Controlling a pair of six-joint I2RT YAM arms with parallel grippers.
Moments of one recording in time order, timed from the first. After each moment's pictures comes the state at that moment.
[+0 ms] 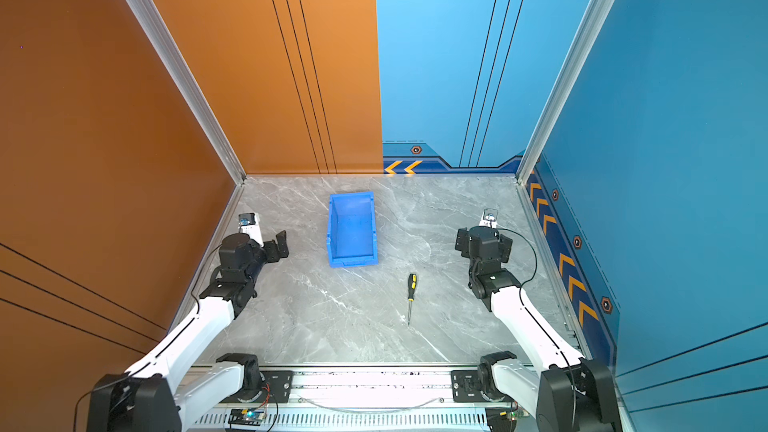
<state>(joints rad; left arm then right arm) -0.07 0.97 0.53 0.04 -0.13 -0.15 0.19 1.08 0.64 -0.07 0.46 0.21</state>
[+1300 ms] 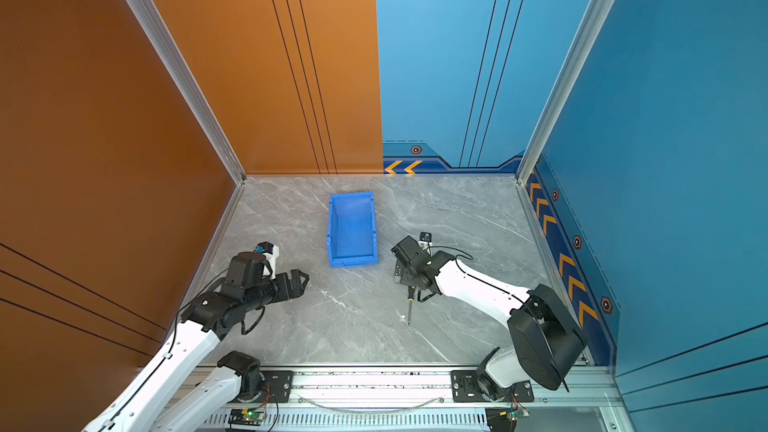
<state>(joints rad) -0.33 0.77 0.62 -0.66 0.12 -0.49 0.72 1.46 0.91 -0.62 0.28 0.82</state>
